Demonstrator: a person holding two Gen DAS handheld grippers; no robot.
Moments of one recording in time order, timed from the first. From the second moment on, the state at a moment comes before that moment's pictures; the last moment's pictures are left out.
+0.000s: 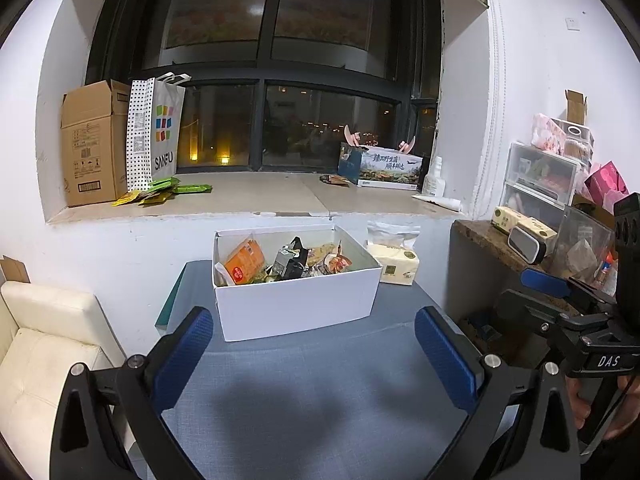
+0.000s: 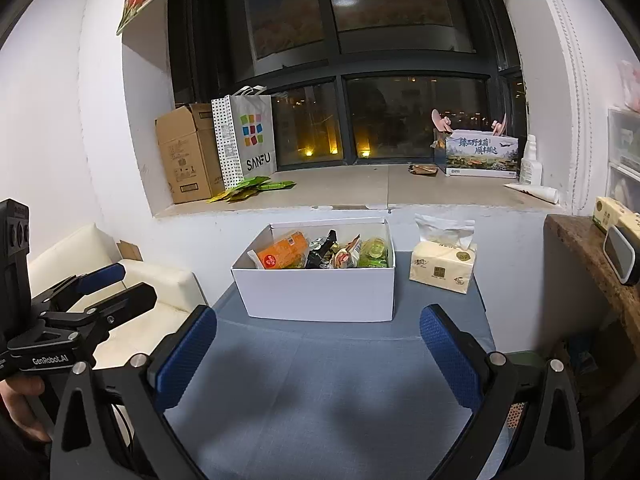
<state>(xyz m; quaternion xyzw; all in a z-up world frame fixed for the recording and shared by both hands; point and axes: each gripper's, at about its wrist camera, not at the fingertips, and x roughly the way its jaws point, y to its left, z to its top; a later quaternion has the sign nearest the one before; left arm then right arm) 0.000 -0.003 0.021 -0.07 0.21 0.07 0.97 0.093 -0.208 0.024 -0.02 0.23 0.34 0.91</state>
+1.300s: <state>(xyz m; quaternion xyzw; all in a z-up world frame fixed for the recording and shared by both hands) -0.001 -0.001 0.018 -0.07 0.21 0.07 0.97 0.092 -0.204 0.022 -0.02 0.23 0.35 0.91</state>
